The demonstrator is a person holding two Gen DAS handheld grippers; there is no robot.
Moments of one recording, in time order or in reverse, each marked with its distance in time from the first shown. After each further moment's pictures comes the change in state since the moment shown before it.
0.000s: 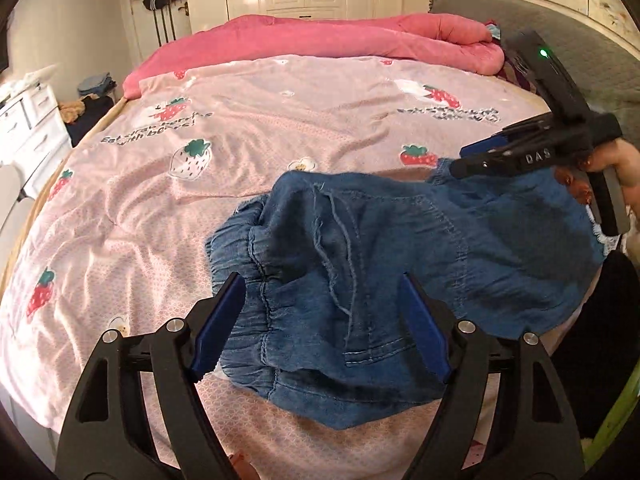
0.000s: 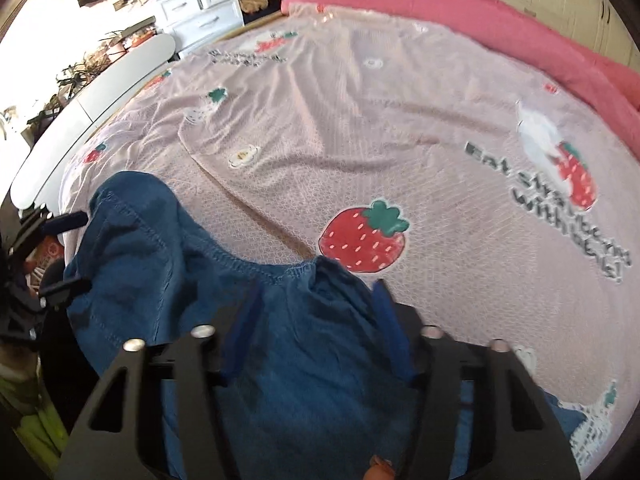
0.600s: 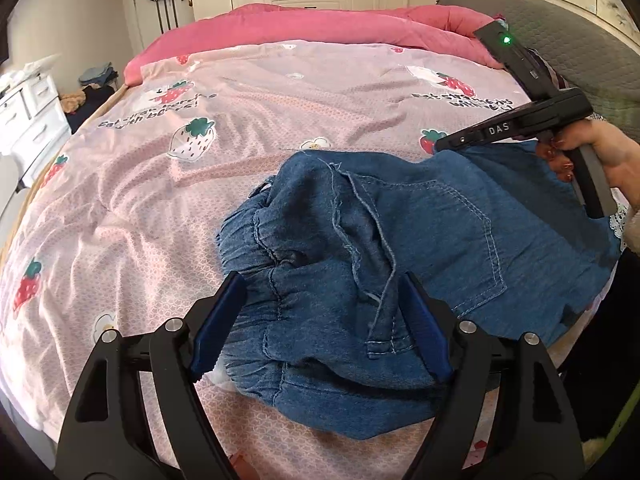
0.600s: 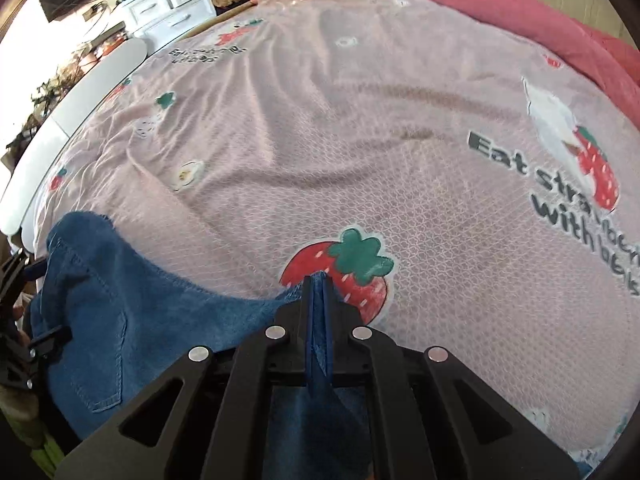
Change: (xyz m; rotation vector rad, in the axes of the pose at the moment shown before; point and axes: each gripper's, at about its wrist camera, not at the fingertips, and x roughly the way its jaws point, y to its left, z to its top) left arm 0.023 0.012 -0.006 -0.018 0.024 0.002; right arm 0.044 -0.034 0.030 0.091 0.001 -0.030
